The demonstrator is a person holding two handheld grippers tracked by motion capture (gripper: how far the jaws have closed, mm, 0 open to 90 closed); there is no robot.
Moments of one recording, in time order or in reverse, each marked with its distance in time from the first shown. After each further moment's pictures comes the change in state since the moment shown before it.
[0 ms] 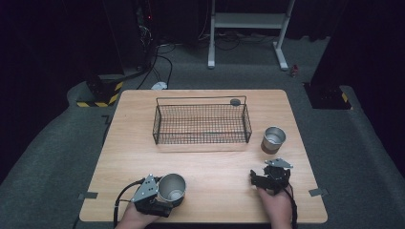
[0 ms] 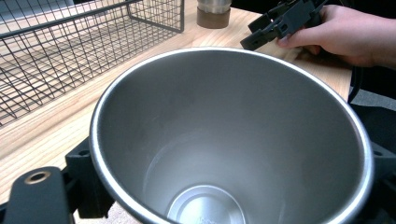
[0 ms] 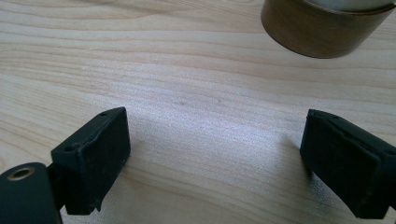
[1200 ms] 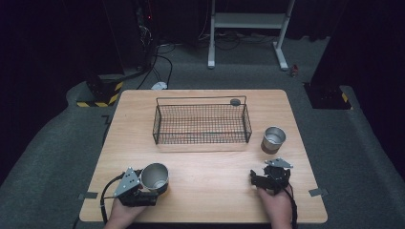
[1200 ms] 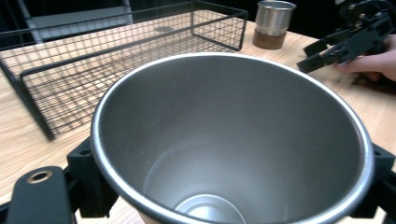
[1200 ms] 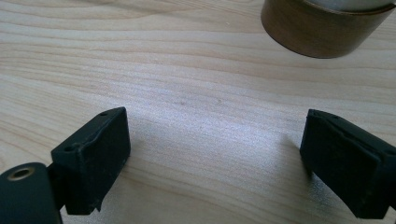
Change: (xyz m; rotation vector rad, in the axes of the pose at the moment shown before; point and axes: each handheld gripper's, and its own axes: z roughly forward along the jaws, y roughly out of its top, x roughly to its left) left arm 0.032 -0.006 -0.032 -0.068 0.185 -0.082; right arm 0.000 0.000 0.000 0.001 0.000 0.003
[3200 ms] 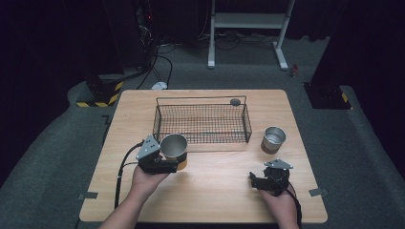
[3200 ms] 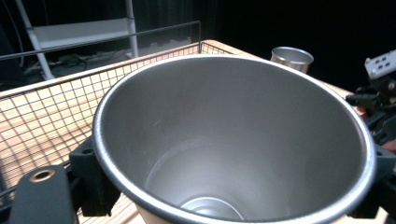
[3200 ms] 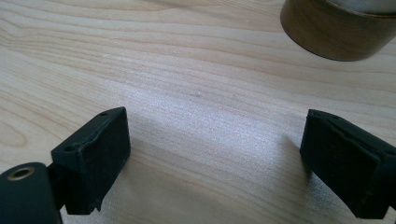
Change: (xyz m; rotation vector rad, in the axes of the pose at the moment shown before) left arm 0.013 0.081 0.071 -0.055 -0.015 -0.060; right arm -0.001 -0.002 -0.003 0.005 0.059 -0.057
